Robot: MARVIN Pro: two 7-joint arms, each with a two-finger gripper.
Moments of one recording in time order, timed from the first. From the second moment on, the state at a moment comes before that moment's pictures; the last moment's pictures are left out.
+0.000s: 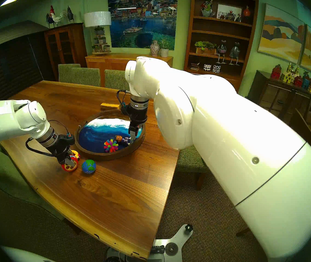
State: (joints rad) left arm -0.34 -0.44 0.76 -1.53 -0.80 0.55 -0.75; right arm 0.07 -1.93 -1.67 -0.21 1.92 0.55 1.29
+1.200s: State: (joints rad) left arm -0.45 -0.41 0.70 -1.56 -0.73 0.62 -0.89; right arm 0.07 -1.93 -1.65 -0.21 1.91 0.55 1.29
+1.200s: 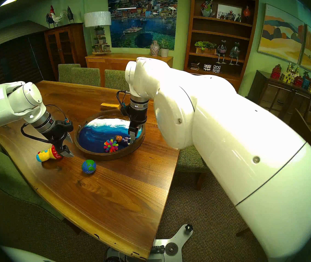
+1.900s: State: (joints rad) left arm -0.46 -0.35 0.72 -1.32 -0.68 0.59 -0.97; right arm 0.07 -1.93 -1.65 -0.21 1.91 0.55 1.29
